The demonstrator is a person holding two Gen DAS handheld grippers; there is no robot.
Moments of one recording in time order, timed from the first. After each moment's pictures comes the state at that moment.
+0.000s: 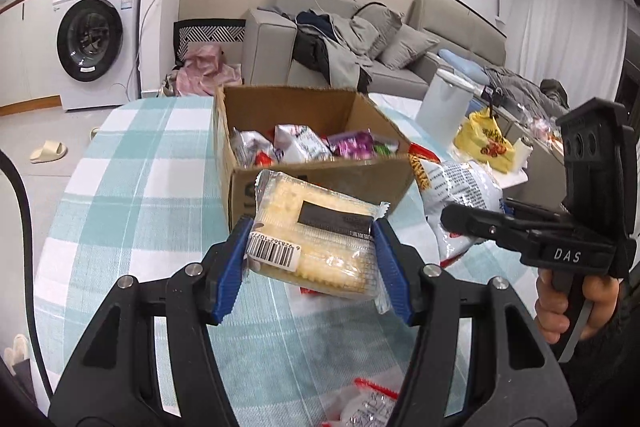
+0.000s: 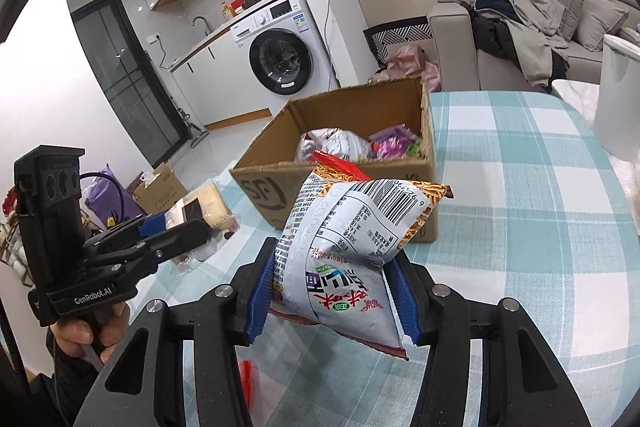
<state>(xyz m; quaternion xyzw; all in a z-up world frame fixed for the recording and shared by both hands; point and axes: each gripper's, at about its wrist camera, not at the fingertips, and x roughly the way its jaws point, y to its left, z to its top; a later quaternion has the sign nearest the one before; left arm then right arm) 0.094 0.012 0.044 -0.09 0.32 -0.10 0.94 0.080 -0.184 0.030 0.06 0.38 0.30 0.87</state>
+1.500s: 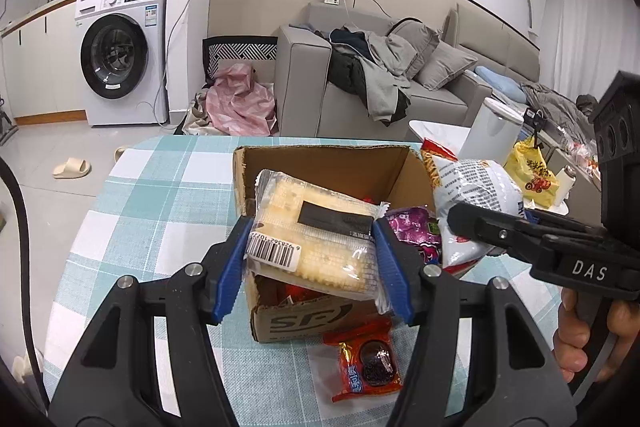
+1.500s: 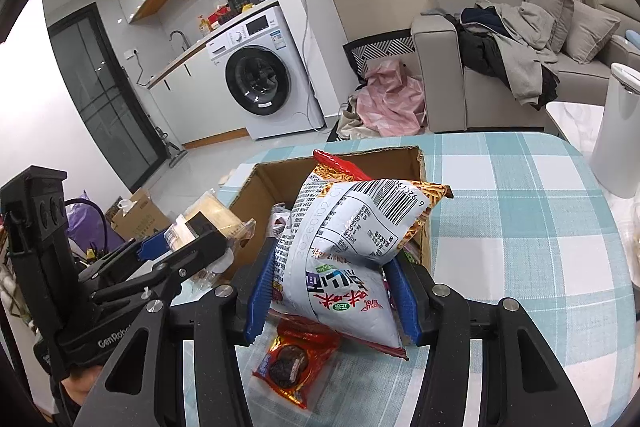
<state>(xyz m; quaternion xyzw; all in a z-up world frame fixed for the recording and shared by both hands) 0.202 0.016 0.054 -0.07 0.30 -0.04 0.95 0.170 -0.152 0.059 0.07 0.37 0.26 0.89</state>
